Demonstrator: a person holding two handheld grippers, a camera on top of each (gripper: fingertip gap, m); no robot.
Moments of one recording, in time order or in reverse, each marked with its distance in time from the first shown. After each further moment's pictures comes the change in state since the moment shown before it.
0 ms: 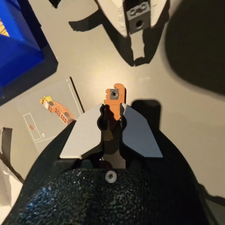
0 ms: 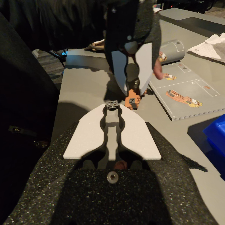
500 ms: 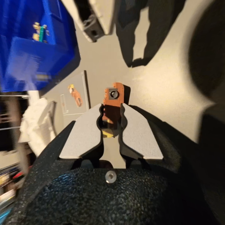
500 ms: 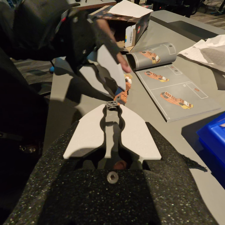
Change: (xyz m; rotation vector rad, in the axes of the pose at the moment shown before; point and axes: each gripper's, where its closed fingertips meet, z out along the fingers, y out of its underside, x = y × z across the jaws) left arm 0.021 0.003 -0.009 -0.056 -0.542 0.062; right arm 0.002 -0.003 0.006 -0.018 0.087 -0.043
